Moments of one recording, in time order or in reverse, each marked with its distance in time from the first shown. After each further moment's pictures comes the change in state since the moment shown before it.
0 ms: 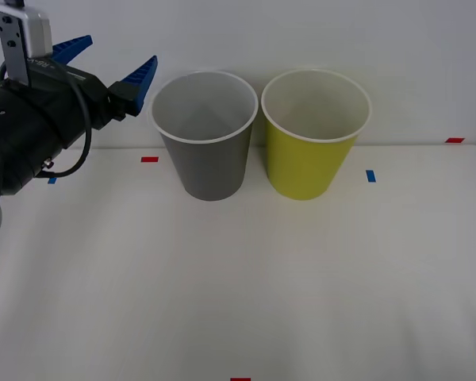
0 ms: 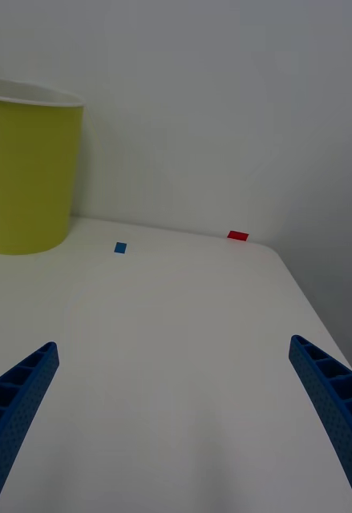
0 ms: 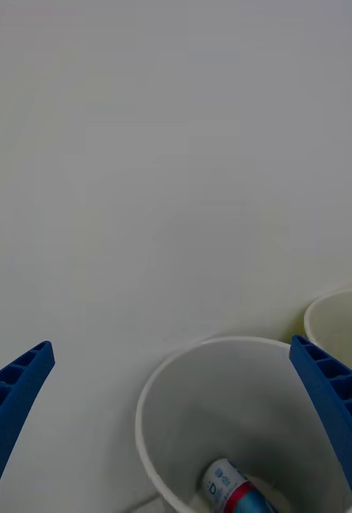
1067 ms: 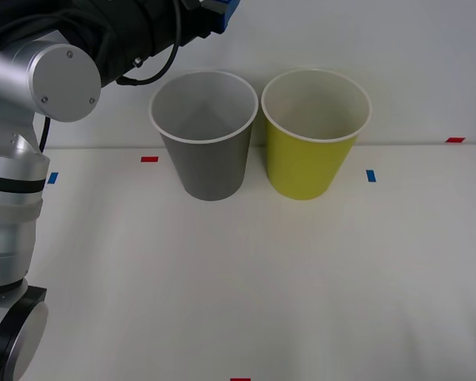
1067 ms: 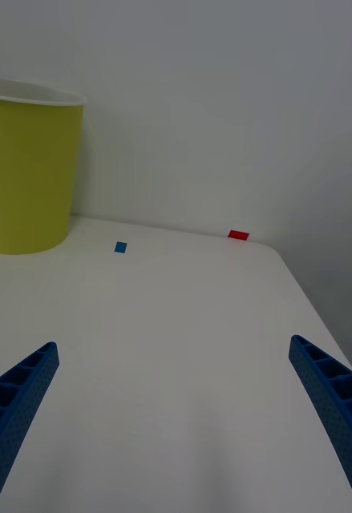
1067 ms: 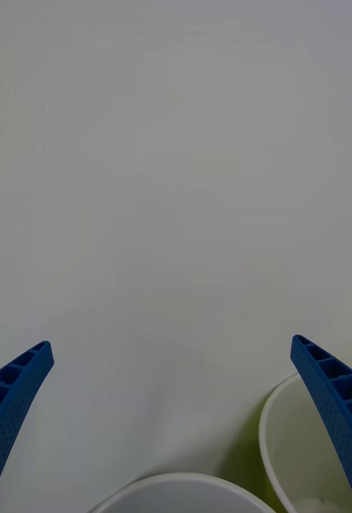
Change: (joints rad) right arm 0.000 0.000 0.000 0.000 0.000 0.000 0.000; left arm -0.542 -0.075 -0.156 0.435 -0.070 0.070 0.043
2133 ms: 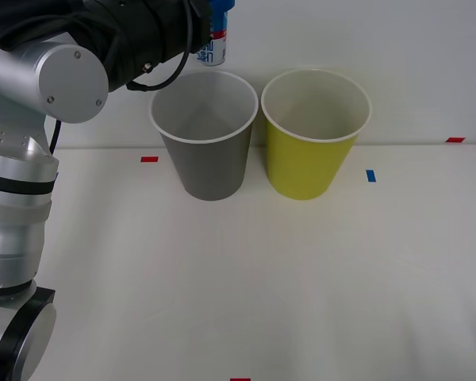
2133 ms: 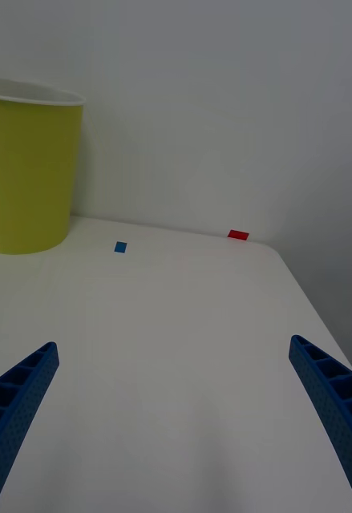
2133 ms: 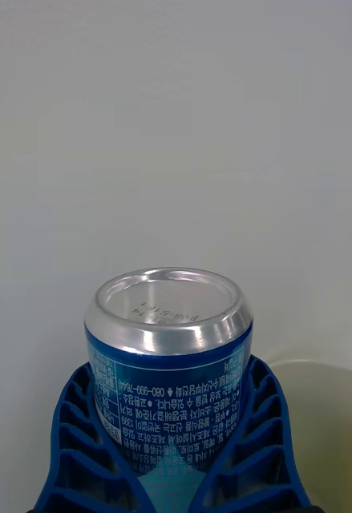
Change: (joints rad) right arm 0.000 0.000 0.000 0.000 0.000 0.000 0.000; left arm -0.002 -0.030 -0.006 0.002 0.028 0.036 -0.022
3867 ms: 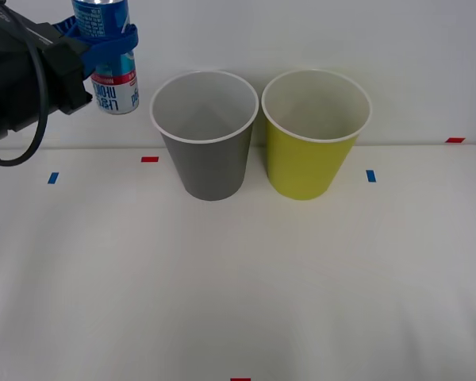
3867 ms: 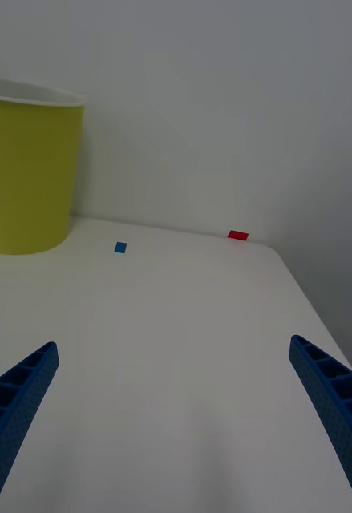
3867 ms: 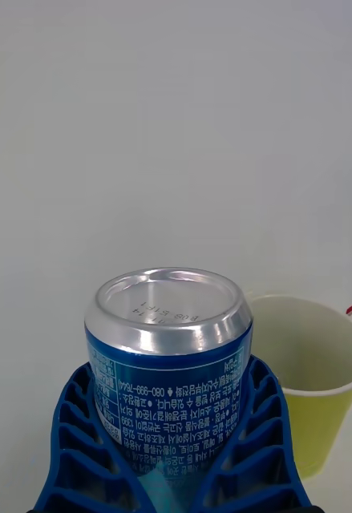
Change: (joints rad) right arm 0.000 0.000 0.000 0.000 0.000 0.000 0.000; left arm 0.334 0.043 0.386 -0.581 0.280 0.386 -0.051
